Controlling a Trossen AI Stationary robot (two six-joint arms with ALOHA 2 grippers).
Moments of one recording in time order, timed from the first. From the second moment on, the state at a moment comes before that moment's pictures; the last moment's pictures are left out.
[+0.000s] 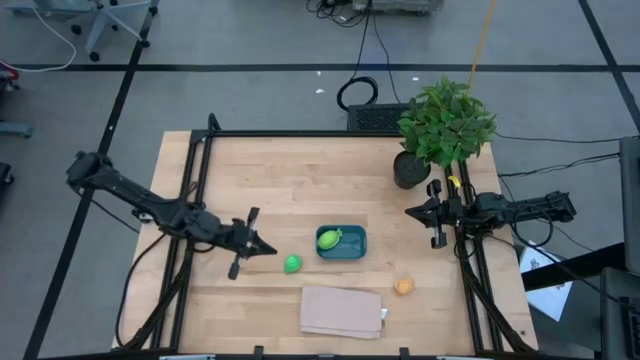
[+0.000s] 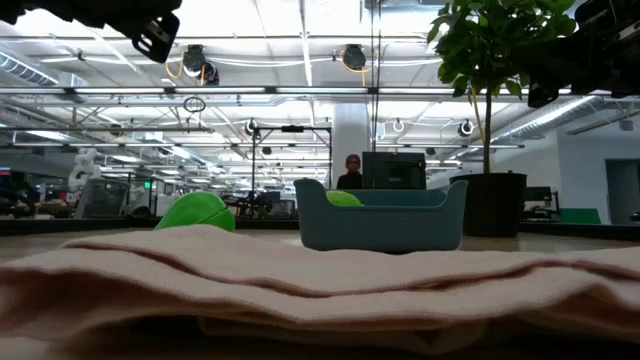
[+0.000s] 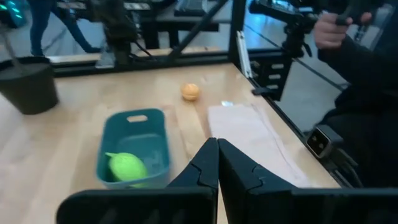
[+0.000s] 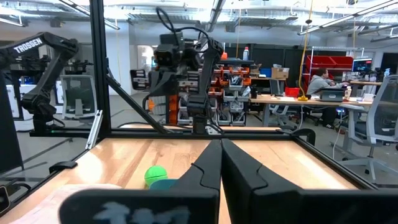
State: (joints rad) left arm -0.43 0.96 0.49 0.21 -0.14 -0.07; right arm 0.18 0.01 0.02 0.16 0.18 -0.04
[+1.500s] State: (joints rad) left arm -0.35 1.19 0.65 -0.13 -0.02 -0.22; right arm 0.18 0.01 0.02 0.12 0.18 -0.04
